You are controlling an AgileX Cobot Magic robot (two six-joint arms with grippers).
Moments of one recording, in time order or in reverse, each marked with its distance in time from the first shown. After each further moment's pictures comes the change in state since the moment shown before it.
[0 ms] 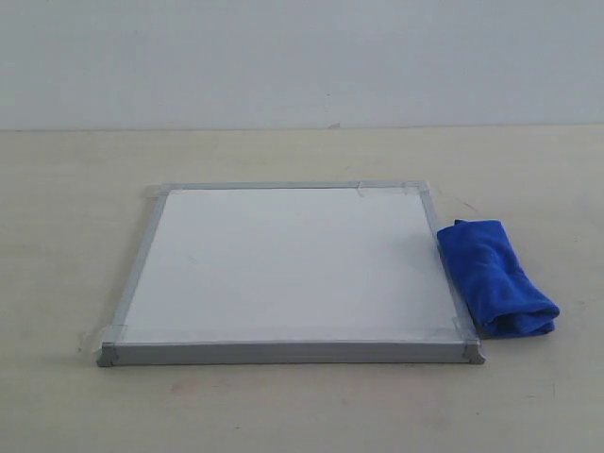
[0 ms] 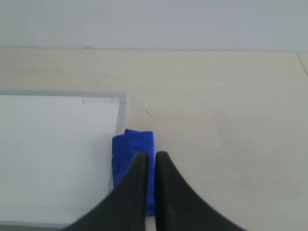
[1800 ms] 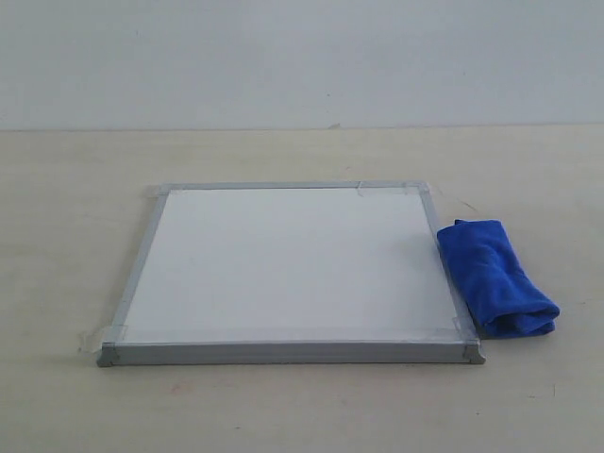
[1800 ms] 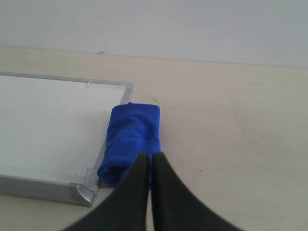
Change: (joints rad) left arm 0.000 0.000 0.000 0.000 0.000 0.000; right arm -0.164 -0.702 0.917 0.269 -0.532 -0.357
